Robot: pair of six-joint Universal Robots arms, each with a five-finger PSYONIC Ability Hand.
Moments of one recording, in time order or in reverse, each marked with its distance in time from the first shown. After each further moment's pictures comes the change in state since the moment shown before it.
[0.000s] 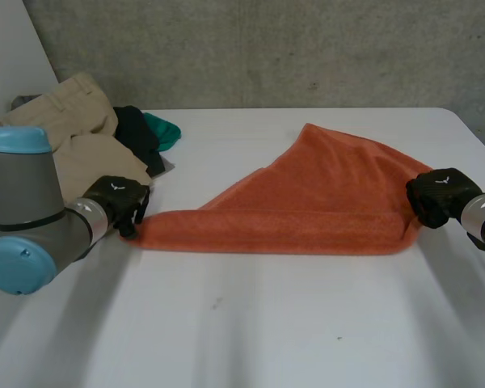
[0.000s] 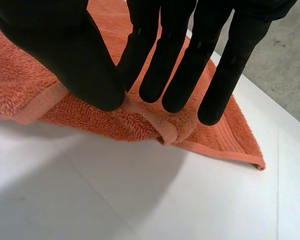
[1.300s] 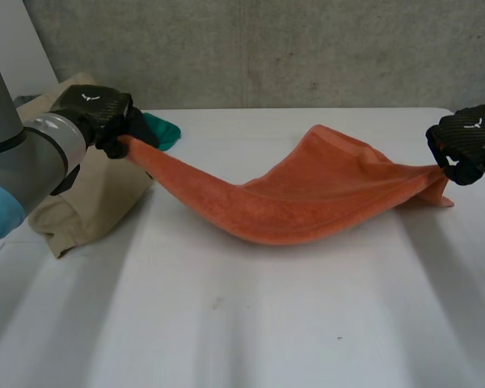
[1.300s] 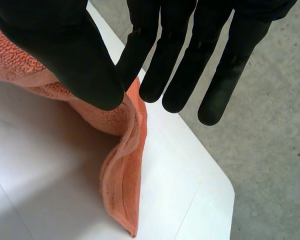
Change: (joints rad) left arm -0.067 0.178 0.263 -0.162 -0.097 -0.149; right arm 0.028 -0.377 0.047 0.149 0.010 -0.085; left_hand 0.179 0.185 0.174 0.173 0.136; right_hand 0.000 0.000 0.000 0.001 0.000
